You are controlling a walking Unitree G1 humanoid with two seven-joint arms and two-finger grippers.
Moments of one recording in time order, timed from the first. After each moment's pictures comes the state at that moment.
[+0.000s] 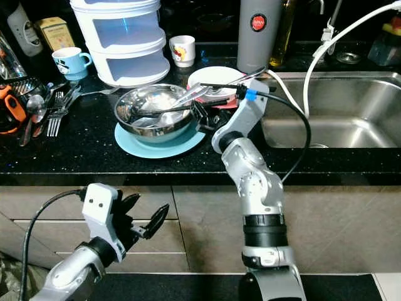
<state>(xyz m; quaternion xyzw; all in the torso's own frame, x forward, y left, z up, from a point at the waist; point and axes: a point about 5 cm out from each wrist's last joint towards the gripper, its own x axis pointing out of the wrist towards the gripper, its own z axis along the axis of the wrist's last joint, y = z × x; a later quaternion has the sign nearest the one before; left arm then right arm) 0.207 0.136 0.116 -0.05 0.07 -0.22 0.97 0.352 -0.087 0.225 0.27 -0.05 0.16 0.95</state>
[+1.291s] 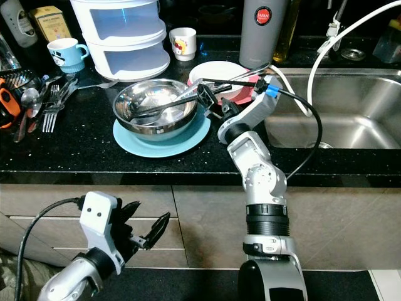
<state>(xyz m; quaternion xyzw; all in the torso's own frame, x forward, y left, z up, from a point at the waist) 0.190 0.131 0.119 -0.06 0.08 -0.22 0.97 0.361 -0.096 0.245 0.38 -0.10 0.20 0.90</state>
